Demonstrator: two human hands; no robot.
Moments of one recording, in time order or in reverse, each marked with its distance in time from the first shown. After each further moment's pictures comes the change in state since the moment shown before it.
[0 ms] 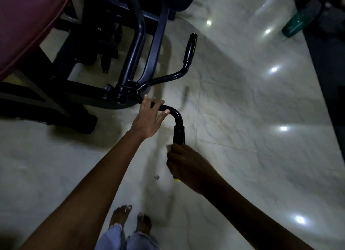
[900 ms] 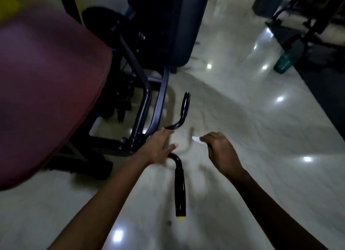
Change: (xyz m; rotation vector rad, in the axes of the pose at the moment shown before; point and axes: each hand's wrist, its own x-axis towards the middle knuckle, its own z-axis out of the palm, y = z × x) left_hand 0.002 0.097 -0.107 0.107 -0.132 0.167; right_hand -0.005 0.113 -0.081 0.284 0.509 0.564
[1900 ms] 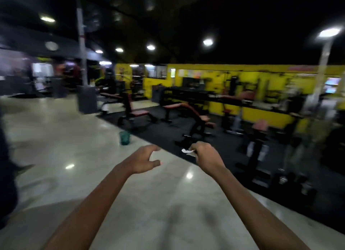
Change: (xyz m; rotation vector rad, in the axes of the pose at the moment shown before) left_hand 0.100 0.553 -0.044 0.147 -0.307 0.957; right_hand -0.163 0.112 -0.468 -0.492 0.475 0.835
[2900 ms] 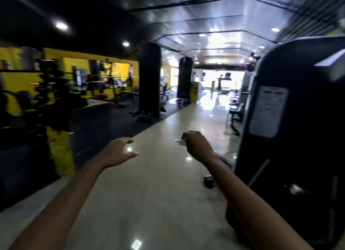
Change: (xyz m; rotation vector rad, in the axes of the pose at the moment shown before) left_hand -0.112 0.573 0.263 -0.435 -0.677 1.406; right_hand -0.575 0.036 -0.347 -0.887 0.372 1.515
